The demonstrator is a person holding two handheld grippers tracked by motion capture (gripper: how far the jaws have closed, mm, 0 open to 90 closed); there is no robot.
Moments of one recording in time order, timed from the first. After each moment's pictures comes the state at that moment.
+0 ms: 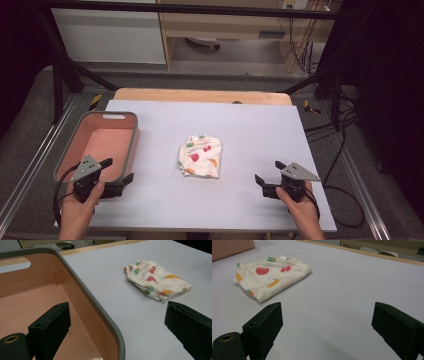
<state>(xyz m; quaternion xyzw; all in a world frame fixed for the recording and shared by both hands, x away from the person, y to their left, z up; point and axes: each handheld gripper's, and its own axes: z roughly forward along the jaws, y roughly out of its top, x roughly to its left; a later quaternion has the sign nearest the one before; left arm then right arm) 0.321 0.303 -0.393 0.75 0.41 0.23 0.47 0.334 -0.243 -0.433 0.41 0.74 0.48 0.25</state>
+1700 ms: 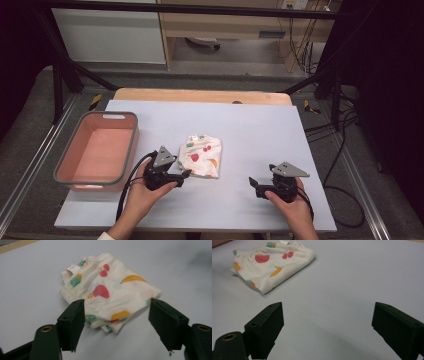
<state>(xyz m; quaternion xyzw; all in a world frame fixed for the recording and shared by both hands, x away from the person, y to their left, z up) 0.368 0.150 -0.414 0.82 0.34 0.18 0.42 0.338 -0.225 -0.437 0.43 0.76 0.44 0.23</state>
